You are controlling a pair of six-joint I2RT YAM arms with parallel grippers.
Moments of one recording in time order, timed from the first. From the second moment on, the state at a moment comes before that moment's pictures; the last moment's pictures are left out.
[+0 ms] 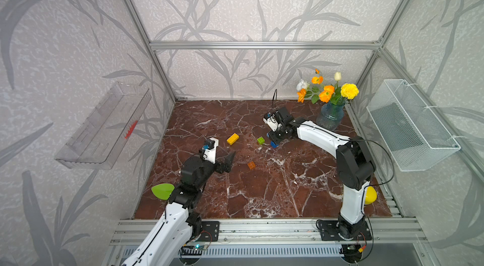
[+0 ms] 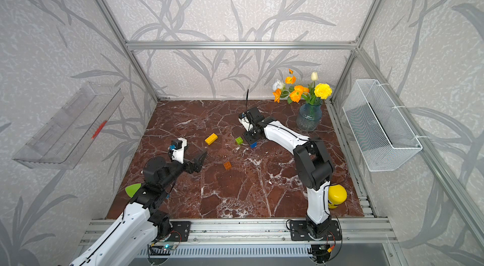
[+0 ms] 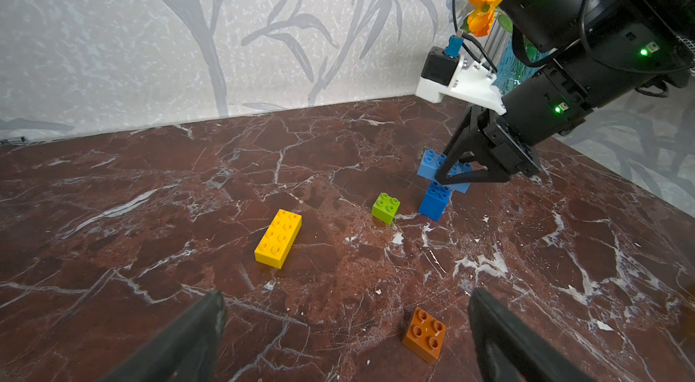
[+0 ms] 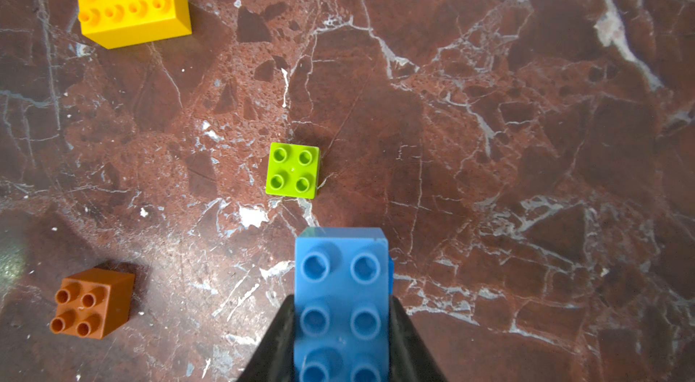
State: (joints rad) left arm -0.27 0.66 0.28 0.16 0.23 -0.08; right arm 0.56 1.95 1.50 -0.59 -0.05 -0.08
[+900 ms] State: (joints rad) left arm -0.27 0.82 0.31 0.20 0.49 -0.05; right arm 0.53 1.99 1.48 -0.56 -0.11 -0.08
